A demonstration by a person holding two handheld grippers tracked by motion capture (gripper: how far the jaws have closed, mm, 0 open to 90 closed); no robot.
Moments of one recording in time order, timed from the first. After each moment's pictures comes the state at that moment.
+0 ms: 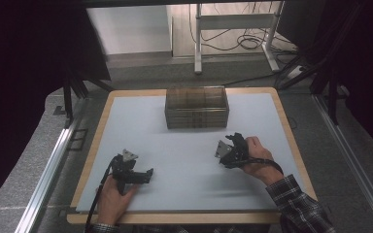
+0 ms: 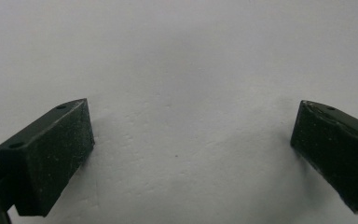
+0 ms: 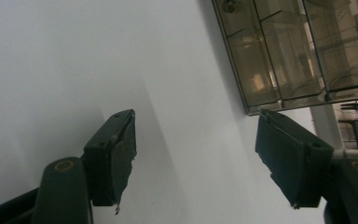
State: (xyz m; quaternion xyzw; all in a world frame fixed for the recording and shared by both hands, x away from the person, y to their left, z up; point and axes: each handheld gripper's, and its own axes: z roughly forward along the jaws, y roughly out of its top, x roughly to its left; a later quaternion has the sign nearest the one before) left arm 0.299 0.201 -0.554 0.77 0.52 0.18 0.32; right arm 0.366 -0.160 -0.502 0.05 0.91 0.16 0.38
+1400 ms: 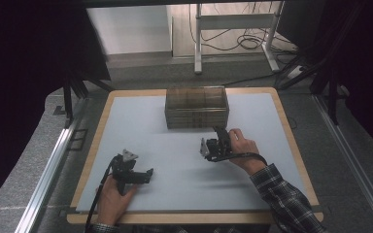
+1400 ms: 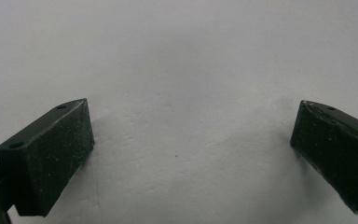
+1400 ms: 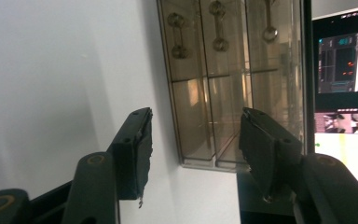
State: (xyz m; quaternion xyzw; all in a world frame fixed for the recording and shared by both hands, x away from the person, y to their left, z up) left arm 0.299 0.201 -0.554 0.77 0.52 0.18 0.32; right arm 0.386 -0.112 -0.514 -0.02 0.85 0.10 0.51
